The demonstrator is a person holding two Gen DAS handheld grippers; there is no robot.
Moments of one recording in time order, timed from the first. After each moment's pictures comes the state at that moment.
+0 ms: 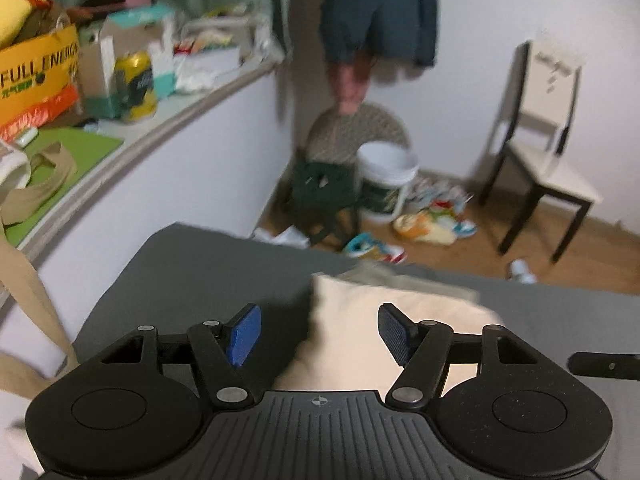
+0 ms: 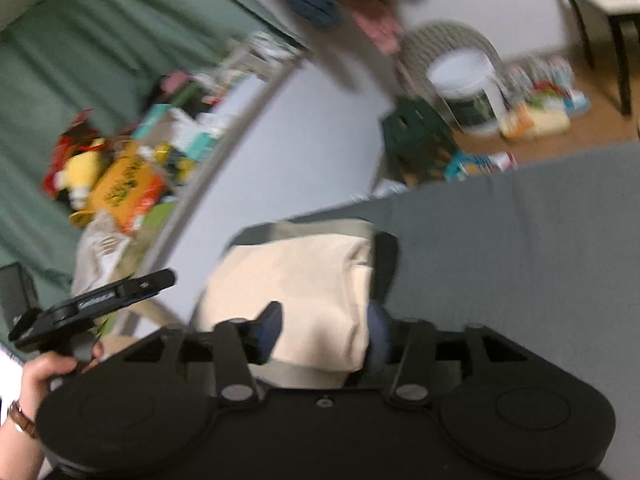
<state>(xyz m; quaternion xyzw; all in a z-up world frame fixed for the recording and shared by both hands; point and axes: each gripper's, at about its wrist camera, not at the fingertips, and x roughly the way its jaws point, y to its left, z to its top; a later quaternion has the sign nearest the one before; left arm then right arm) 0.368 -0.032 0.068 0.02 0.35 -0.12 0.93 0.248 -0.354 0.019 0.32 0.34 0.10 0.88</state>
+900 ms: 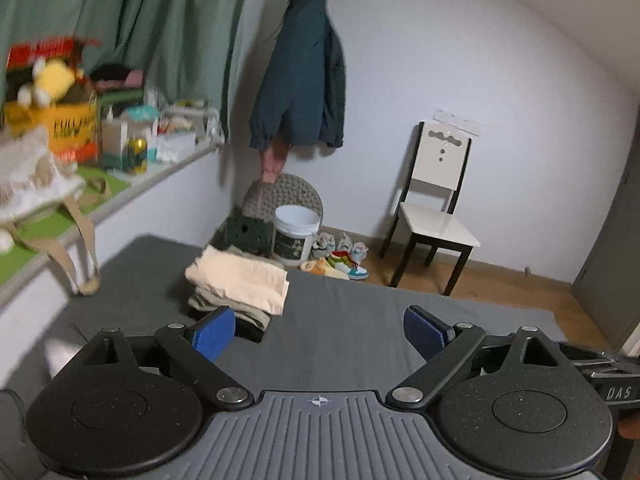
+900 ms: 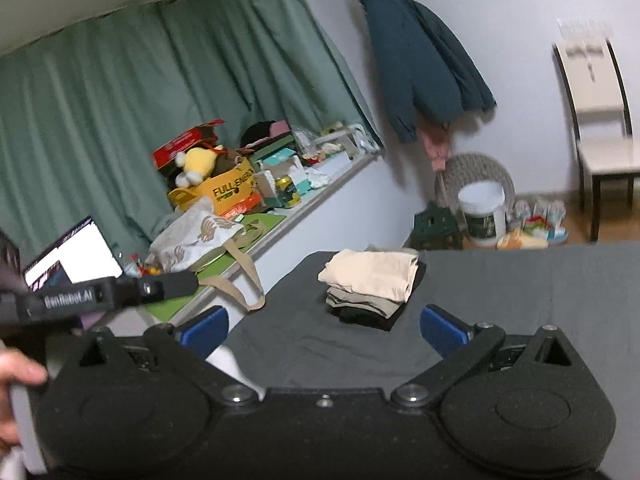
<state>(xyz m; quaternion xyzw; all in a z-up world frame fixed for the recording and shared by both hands) -0.060 -0.026 0.238 -0.03 0.26 -0.18 0.95 -0.099 -0.292 0.205 0.17 0.23 0.11 0.95</state>
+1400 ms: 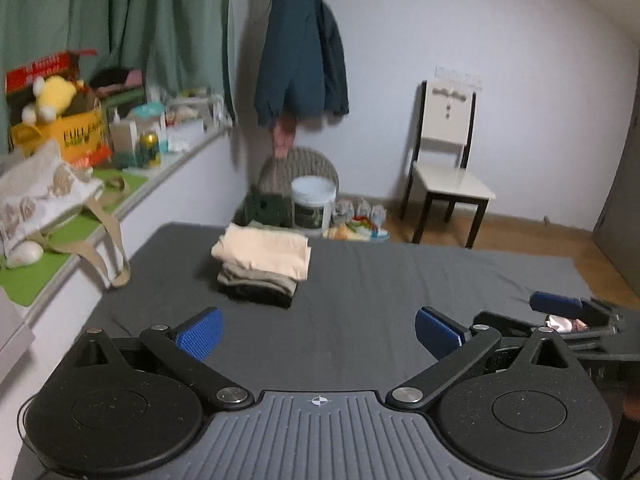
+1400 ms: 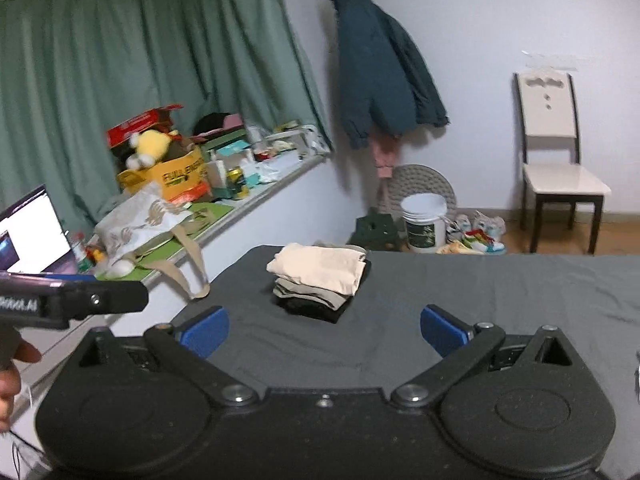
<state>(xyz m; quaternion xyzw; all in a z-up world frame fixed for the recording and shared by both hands) -0.071 -0.018 0.246 0.02 0.29 -0.16 0.94 -0.112 -0.251 0.189 0.14 0.24 0.01 0.96</state>
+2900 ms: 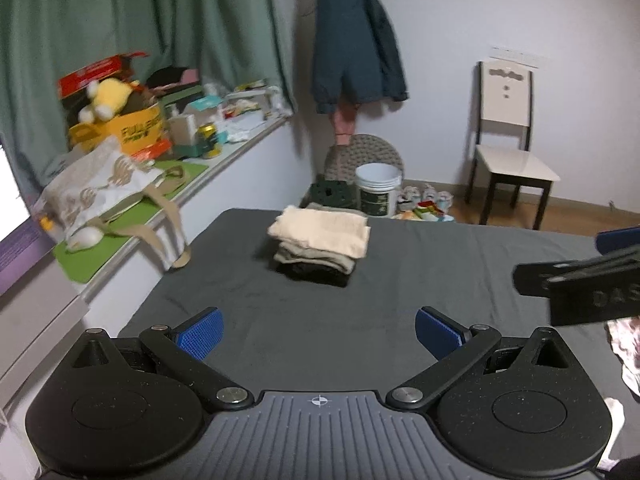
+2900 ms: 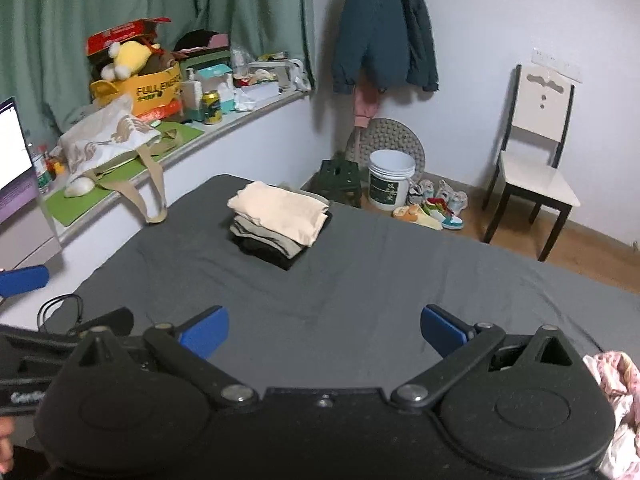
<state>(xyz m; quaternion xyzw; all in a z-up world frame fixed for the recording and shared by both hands) -0.100 -0.055 0.220 0.08 0.30 -0.07 0.95 -0.094 -0.242 0.222 0.03 0.36 -0.02 0.93</state>
